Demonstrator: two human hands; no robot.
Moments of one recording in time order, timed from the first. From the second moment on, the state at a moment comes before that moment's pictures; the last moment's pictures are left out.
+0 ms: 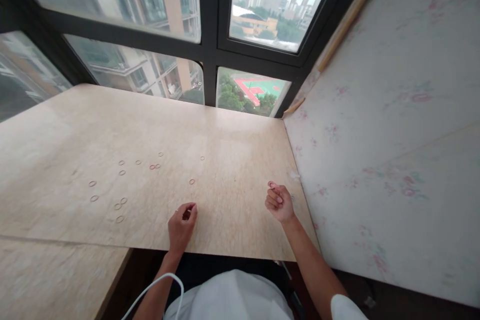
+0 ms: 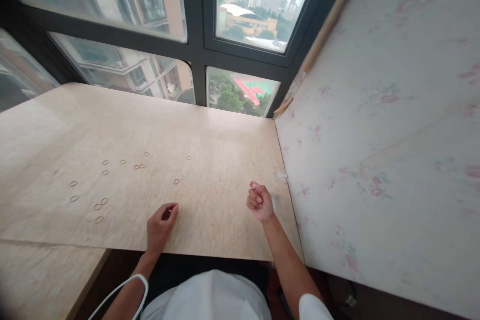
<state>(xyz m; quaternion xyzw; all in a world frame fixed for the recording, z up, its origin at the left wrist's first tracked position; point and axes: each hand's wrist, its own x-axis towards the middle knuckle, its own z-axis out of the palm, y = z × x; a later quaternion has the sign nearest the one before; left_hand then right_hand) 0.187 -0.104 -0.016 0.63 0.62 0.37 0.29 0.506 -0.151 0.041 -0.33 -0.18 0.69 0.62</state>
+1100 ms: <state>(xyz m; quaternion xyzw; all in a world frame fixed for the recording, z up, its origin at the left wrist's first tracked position) 0.192 -0.103 -0.015 0.63 0.65 0.33 0.27 0.574 -0.225 0.033 -0.84 -0.33 0.18 0.40</state>
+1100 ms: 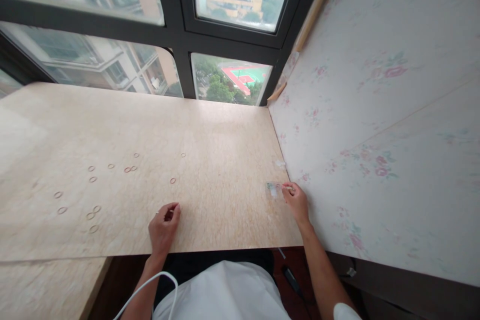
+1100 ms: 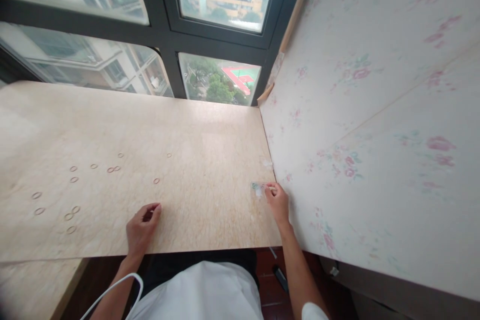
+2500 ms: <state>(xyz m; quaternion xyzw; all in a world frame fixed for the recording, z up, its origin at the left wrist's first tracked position) 0.169 0.042 0.030 0.80 0.51 0.06 0.31 0.466 -0.225 -0.023 -0.74 -0.61 0.13 0.26</state>
